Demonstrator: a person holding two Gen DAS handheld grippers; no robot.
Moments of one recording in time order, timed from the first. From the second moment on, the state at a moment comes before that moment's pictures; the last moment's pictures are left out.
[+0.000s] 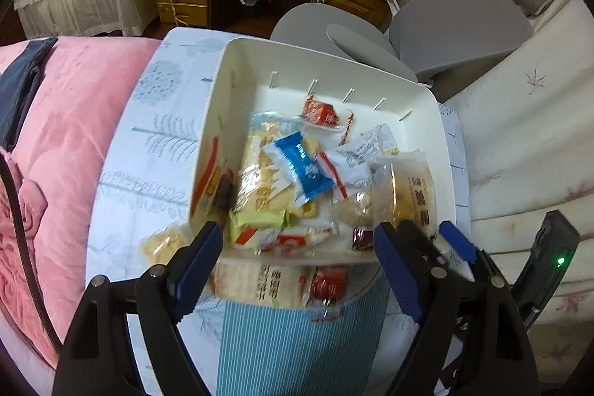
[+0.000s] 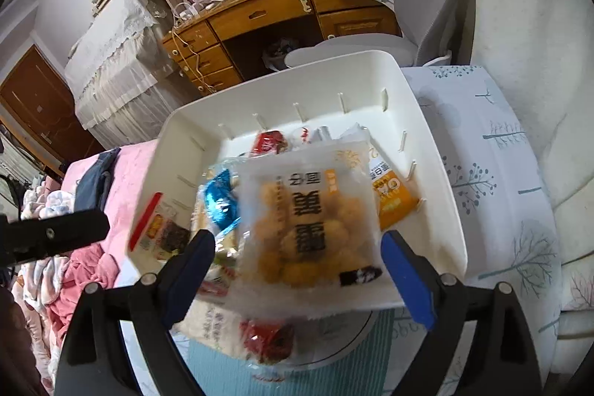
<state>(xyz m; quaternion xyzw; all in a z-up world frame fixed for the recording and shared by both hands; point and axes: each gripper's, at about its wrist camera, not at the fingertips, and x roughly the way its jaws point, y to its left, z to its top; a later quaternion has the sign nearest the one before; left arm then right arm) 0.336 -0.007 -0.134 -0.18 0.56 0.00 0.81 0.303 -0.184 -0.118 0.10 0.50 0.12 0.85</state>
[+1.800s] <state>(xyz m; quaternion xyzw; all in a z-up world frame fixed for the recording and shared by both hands) 0.234 0.108 -0.191 0.07 0.56 -0.22 0.80 0.094 -0.089 -0.161 0.49 0.54 -0.14 0.67</state>
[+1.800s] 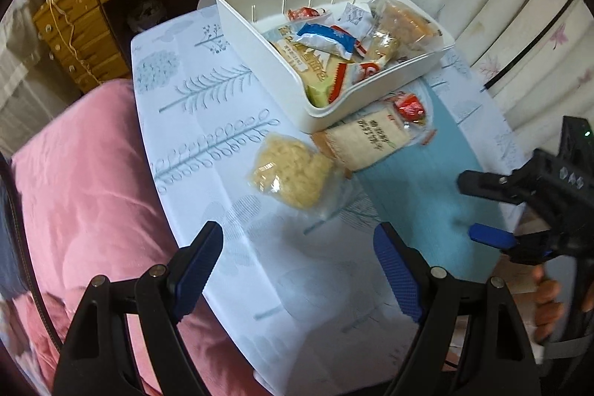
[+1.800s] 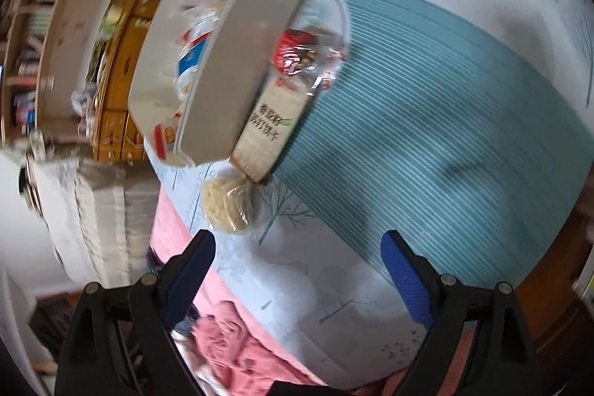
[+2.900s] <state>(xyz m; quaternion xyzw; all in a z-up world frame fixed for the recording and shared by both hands) 0.311 0.061 -0.287 0.10 0.61 -0.19 0.77 0.223 -0.092 -0.215 0.35 0.58 -0.20 0.71</state>
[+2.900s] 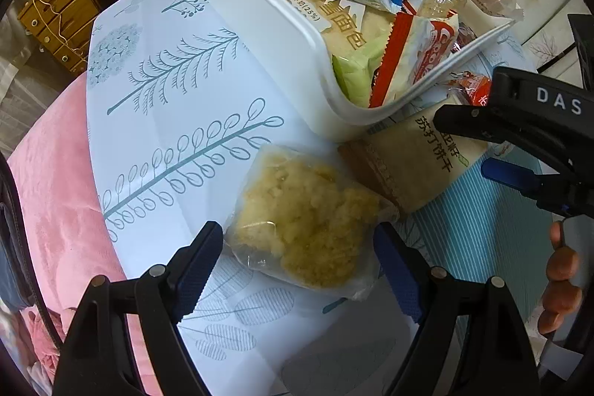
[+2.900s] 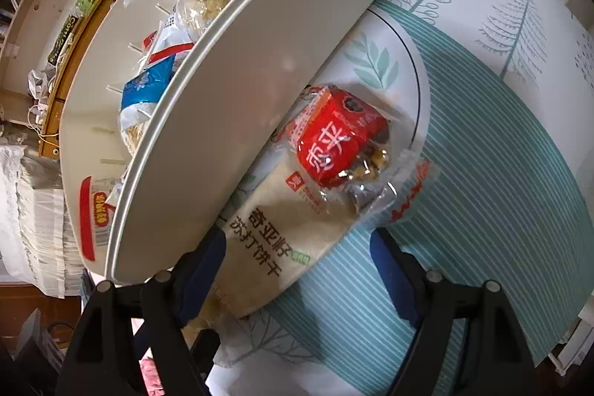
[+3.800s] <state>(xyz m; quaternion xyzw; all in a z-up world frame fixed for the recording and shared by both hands) 0.304 0.070 -0.286 0.08 0.60 -0.19 0.78 0.246 -0.034 -0.222 0.20 0.55 -0.22 0.78</state>
